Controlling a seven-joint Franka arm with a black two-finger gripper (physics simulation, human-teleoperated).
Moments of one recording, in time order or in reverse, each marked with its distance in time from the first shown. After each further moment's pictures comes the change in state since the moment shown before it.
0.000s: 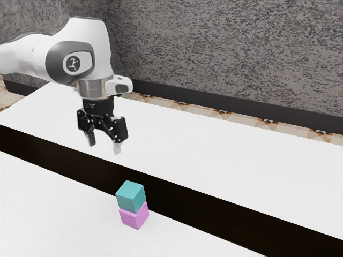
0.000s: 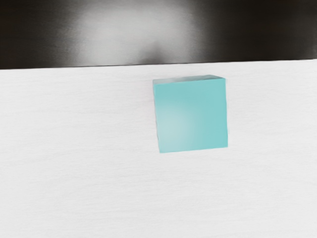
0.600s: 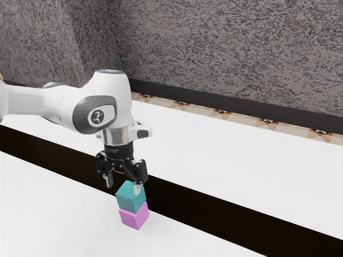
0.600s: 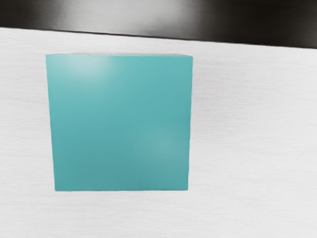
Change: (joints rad) arm -0.061 0.087 -0.010 -0.193 -0.050 0.244 -0.129
